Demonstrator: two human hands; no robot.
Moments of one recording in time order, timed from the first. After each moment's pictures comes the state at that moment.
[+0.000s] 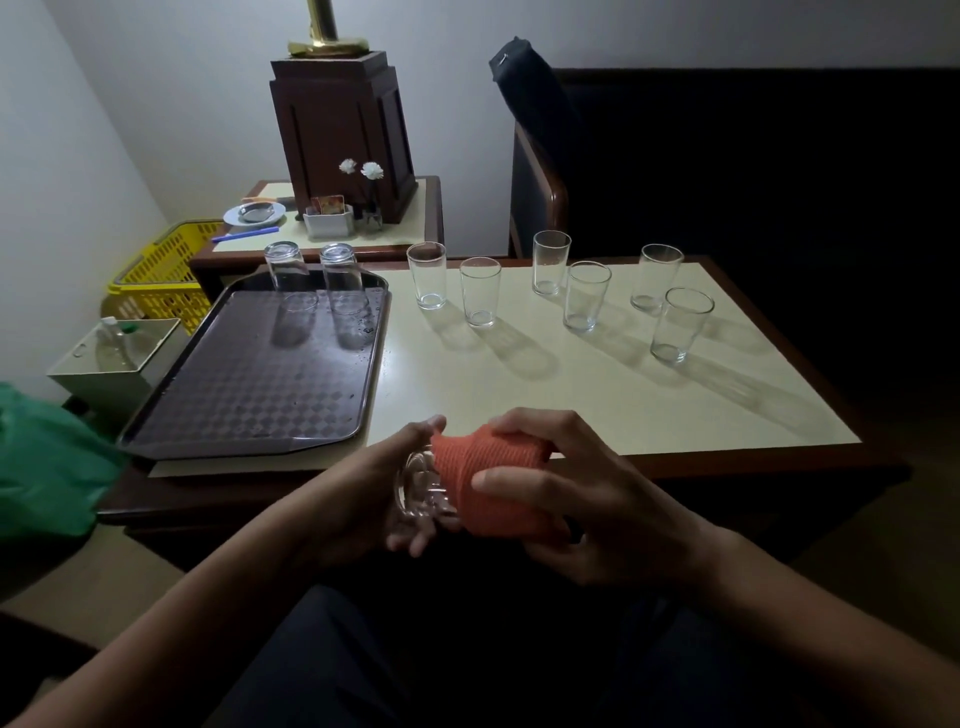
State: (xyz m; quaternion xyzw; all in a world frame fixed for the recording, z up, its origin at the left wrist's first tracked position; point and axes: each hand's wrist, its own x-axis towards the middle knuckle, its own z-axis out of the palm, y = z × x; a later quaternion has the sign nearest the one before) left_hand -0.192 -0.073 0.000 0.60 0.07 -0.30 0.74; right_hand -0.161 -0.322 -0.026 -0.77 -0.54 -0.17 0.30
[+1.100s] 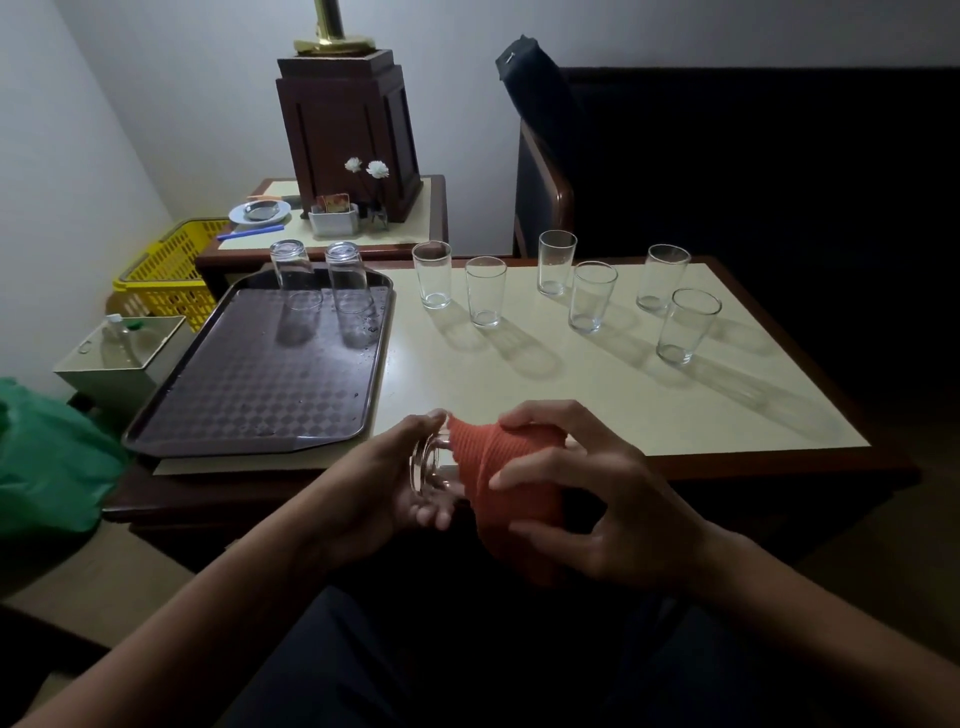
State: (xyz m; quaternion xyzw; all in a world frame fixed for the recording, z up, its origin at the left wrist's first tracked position) left_hand -0.184 -0.074 -0.009 0.56 0.08 -0.23 0.79; right_hand -0.167 -0.321 -0.012 -0.79 -0.46 -0.08 0.39
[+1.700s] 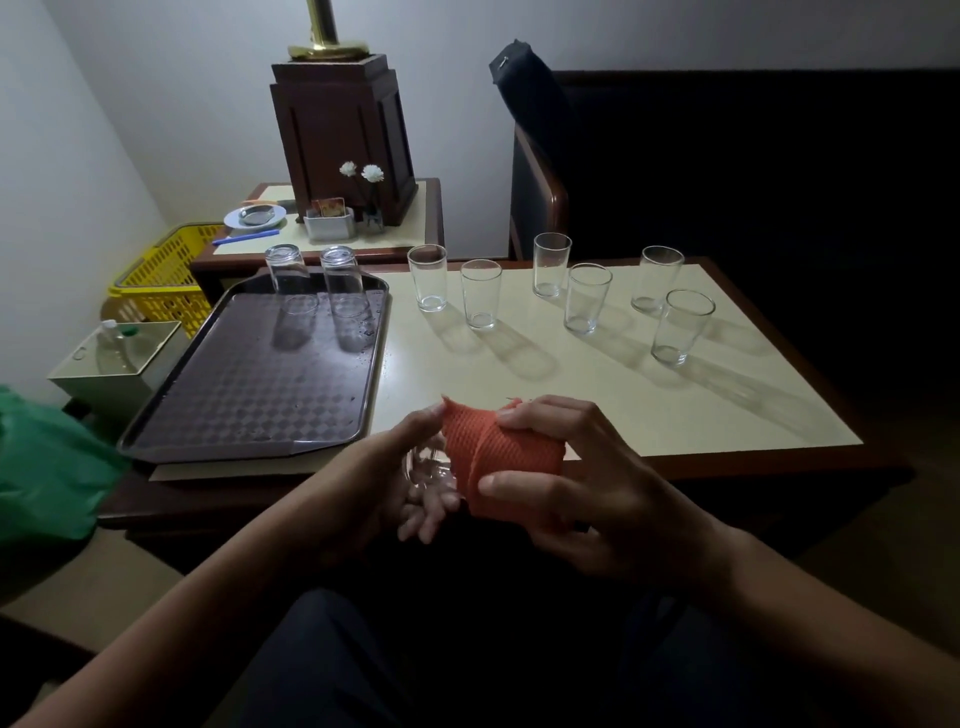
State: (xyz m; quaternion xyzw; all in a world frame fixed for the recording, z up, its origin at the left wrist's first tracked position) left_hand -0.188 -0.073 0.003 0.62 0.03 -0.23 0.75; right_hand -0.162 -0.322 -0.014 -0.76 -0.55 -0.23 0.27
